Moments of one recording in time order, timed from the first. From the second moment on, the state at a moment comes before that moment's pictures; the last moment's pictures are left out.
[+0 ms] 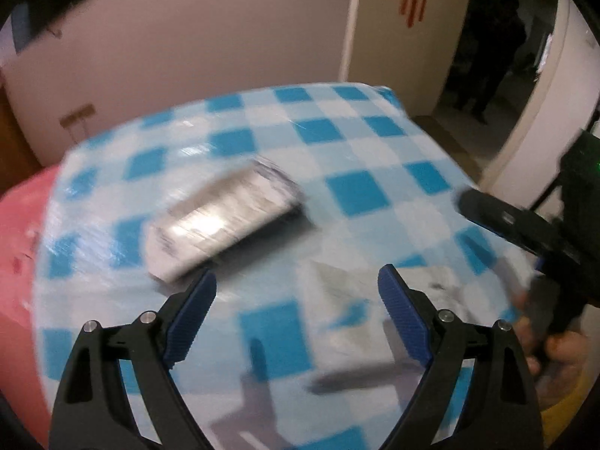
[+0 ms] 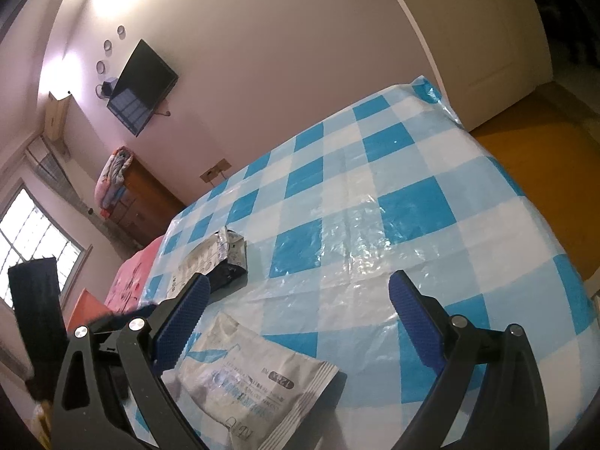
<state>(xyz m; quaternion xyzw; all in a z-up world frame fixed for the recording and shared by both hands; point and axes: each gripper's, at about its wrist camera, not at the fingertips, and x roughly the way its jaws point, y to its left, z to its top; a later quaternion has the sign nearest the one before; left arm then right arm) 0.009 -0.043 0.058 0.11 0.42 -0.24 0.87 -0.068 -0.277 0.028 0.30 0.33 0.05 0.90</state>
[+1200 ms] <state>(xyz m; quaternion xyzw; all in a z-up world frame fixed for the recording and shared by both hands) 0.089 -0.069 0.020 0.28 0.43 -0.22 0.83 -0.063 -0.248 0.025 0.24 0.36 0.12 0.89</state>
